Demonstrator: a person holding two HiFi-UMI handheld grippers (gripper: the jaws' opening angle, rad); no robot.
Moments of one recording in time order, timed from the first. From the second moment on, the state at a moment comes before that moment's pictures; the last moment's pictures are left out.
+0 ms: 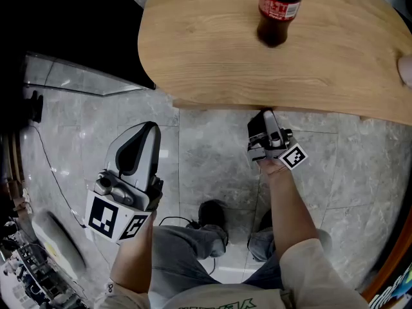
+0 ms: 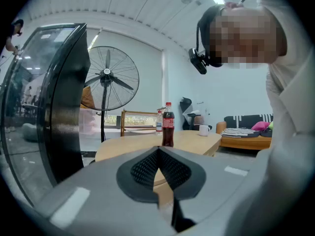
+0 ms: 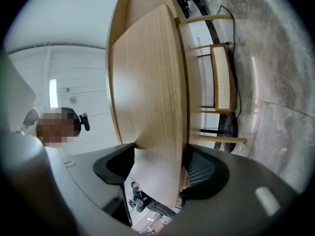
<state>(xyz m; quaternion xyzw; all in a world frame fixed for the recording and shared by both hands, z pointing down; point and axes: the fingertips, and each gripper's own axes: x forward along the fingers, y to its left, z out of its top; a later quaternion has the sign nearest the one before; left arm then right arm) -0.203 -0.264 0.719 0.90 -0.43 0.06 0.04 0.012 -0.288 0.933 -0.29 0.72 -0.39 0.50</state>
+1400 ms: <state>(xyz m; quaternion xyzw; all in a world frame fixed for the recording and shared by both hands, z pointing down) -0.170 -0.242 0.702 0.92 -0.39 0.06 0.04 -0.007 -0.145 0.942 -0.24 0.72 -0.43 0.50</state>
